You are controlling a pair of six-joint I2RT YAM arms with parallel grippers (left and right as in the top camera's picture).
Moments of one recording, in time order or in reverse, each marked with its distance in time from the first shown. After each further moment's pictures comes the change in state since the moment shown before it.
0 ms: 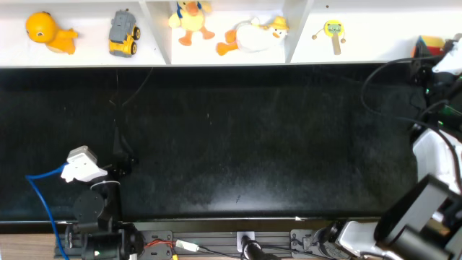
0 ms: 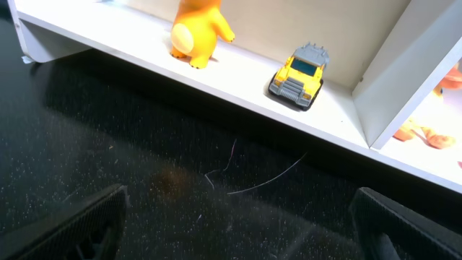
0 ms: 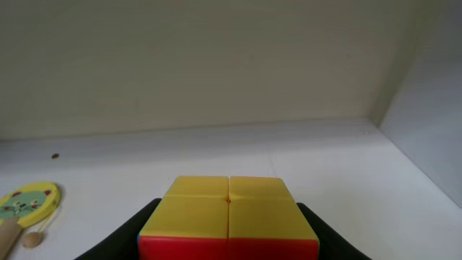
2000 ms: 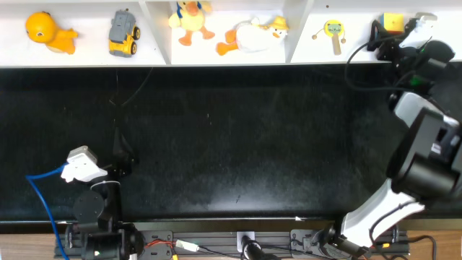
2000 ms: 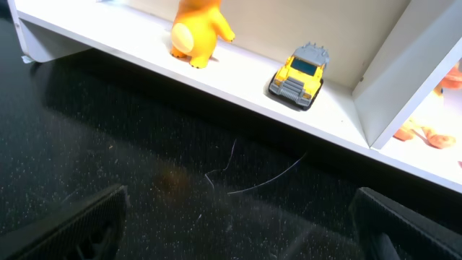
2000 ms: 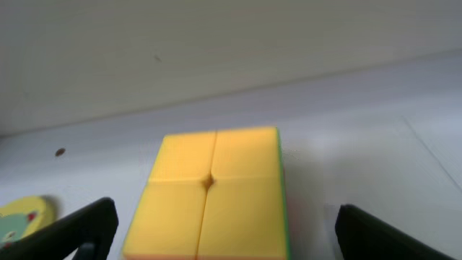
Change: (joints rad) left arm 0.000 0.000 0.000 0.000 0.000 0.000; right arm 0.134 0.363 0.237 0.000 -0.020 0.159
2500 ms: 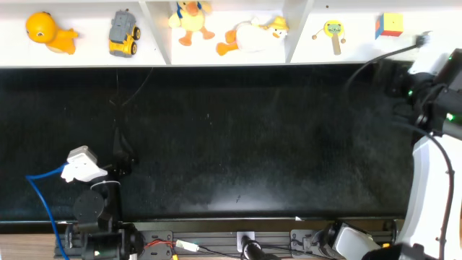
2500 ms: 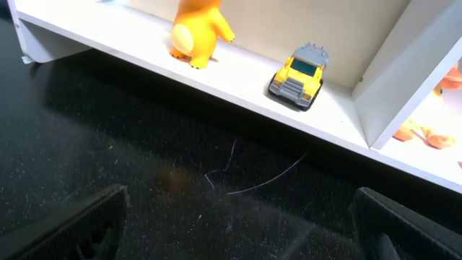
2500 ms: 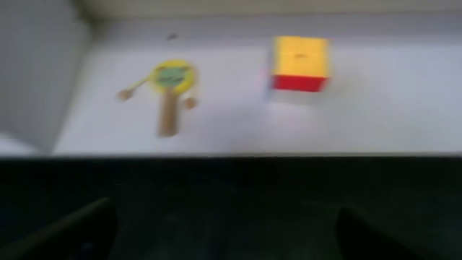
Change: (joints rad) left arm 0.000 0.000 0.000 0.000 0.000 0.000; right arm 0.051 -0.661 -0.002 -1.046 0.117 -0.309
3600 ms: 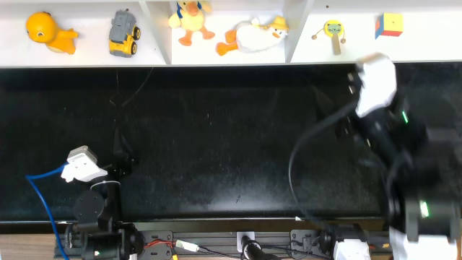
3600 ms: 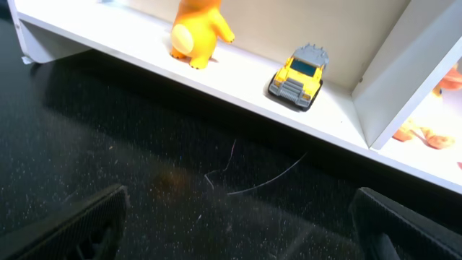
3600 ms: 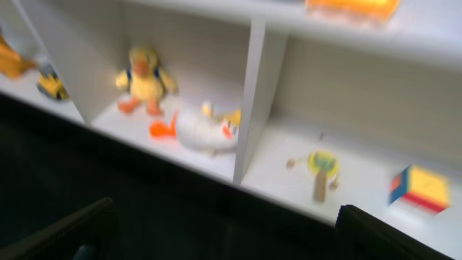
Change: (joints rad) left arm 0.000 0.000 0.000 0.000 0.000 0.000; right arm 0.376 -0.469 -0.015 -0.119 -0.015 0.047
